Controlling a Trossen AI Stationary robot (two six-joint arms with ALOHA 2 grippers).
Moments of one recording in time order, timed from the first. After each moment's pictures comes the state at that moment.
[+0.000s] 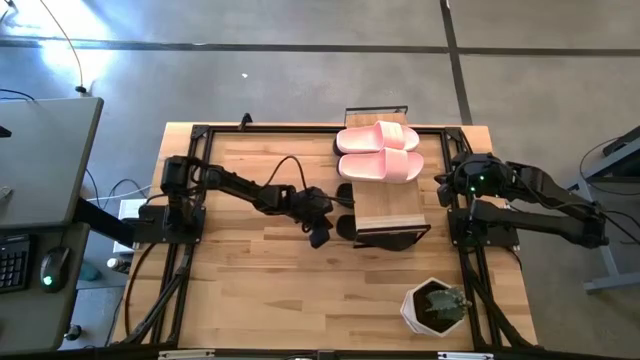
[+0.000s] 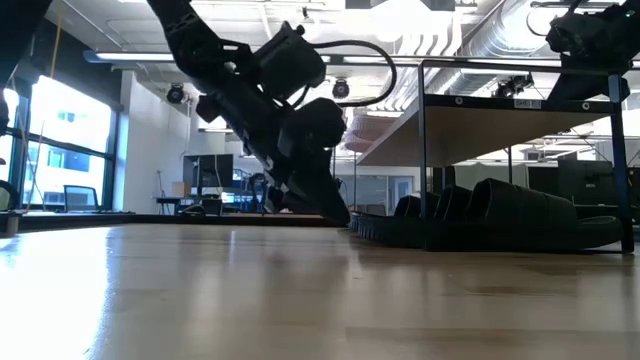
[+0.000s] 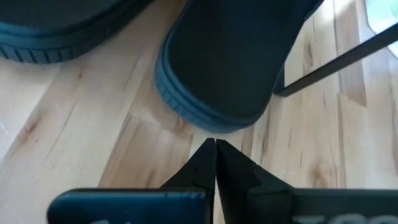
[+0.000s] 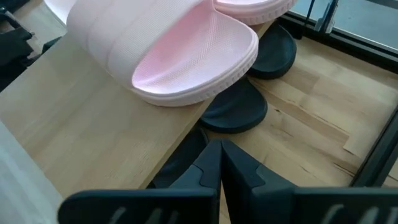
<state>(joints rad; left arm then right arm) 0.16 1.92 0.99 0.14 0.15 -0.38 -0.34 0.43 0.71 -1.06 0.22 0.49</state>
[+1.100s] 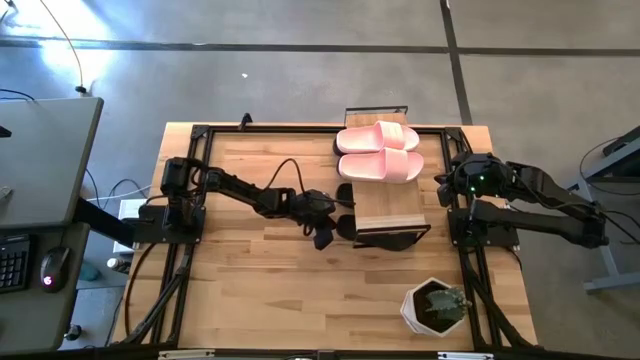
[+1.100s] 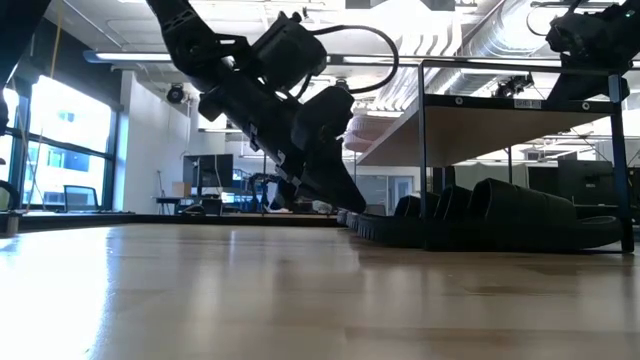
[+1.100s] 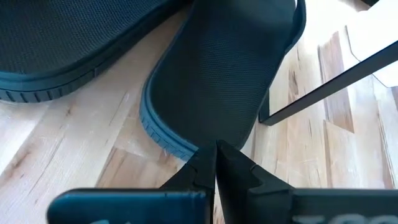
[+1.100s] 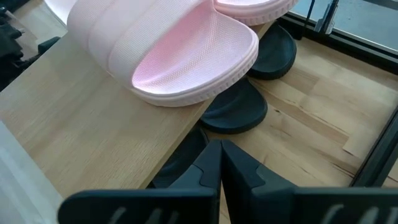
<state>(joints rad) 0.13 1.93 0.99 0.24 0.08 -0.40 -0.34 0.43 0.71 -1.06 0.22 0.49</state>
